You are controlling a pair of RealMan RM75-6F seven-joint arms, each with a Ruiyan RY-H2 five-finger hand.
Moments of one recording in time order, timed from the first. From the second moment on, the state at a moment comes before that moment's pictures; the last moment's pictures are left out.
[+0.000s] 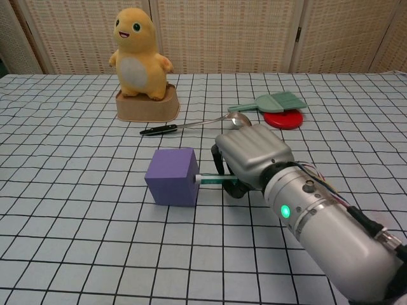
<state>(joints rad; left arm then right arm) -0.17 -1.07 0.02 -1.54 1.59 1.42 -0.27 0.68 -2.02 0.21 -1.46 -1.00 1.22 -1.07</state>
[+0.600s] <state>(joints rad) -0.17 -1.06 0.02 -1.53 1.58 1.41 -0.29 0.82 -2.19 0.32 -1.30 -0.94 1.19 -1.12</state>
